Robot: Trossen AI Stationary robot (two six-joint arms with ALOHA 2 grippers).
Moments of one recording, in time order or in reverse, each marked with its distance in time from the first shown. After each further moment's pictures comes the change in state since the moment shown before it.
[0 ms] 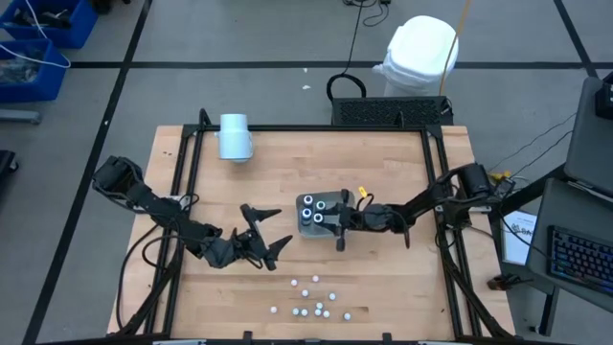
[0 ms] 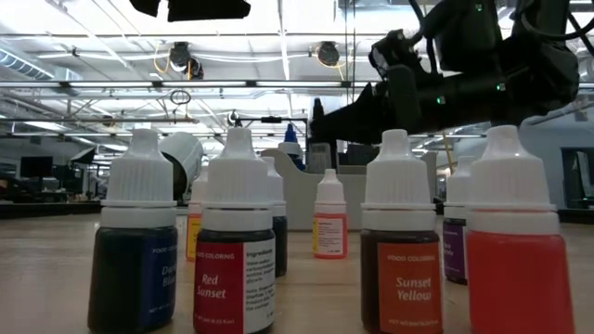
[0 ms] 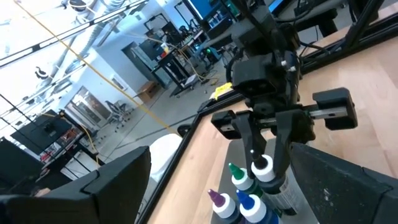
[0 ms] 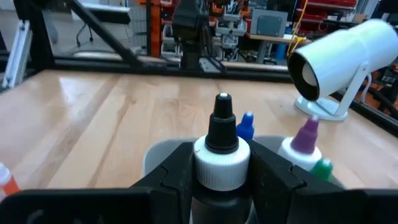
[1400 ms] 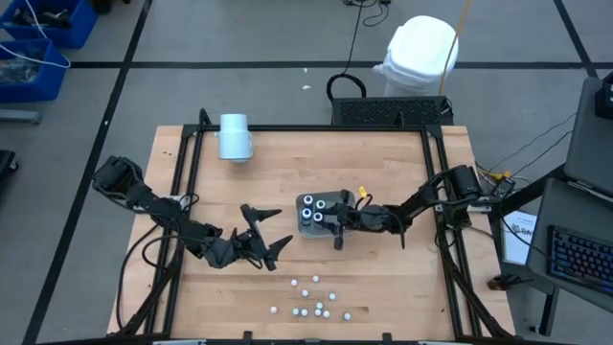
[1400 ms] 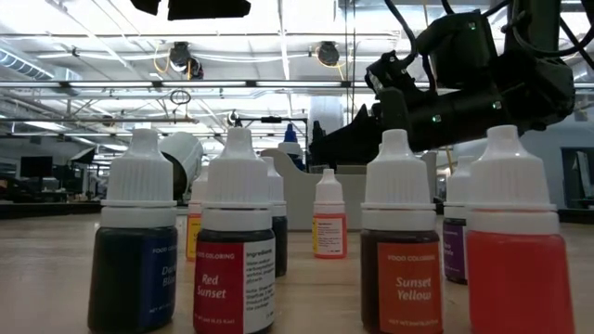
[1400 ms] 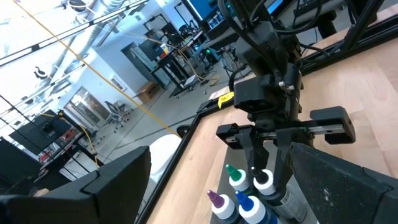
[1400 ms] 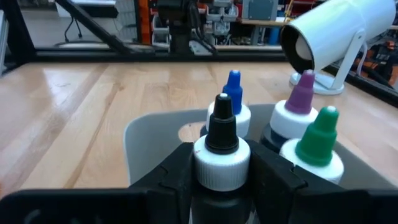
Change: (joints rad) left arm 0.000 0.000 0.000 0.000 0.004 -0.004; right arm -0.014 0.078 -0.001 0.040 0.019 0.068
